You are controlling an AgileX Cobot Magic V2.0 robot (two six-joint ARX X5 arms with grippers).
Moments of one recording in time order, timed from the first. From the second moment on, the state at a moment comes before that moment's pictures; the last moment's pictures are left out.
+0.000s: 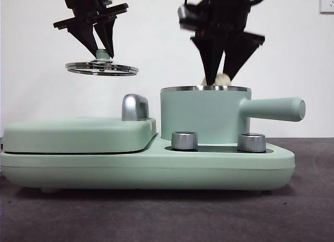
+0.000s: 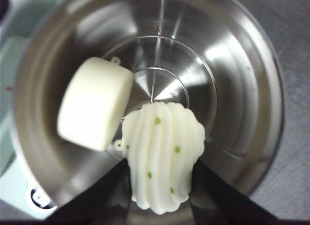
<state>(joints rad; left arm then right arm) -0.27 2.26 2.70 -1.38 0.10 0.01 0.52 1.91 1.88 -1.23 -0.02 0.05</state>
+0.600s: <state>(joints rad) -0.27 2.26 2.70 -1.38 0.10 0.01 0.50 1.99 1.88 -1.21 0.00 0.05</state>
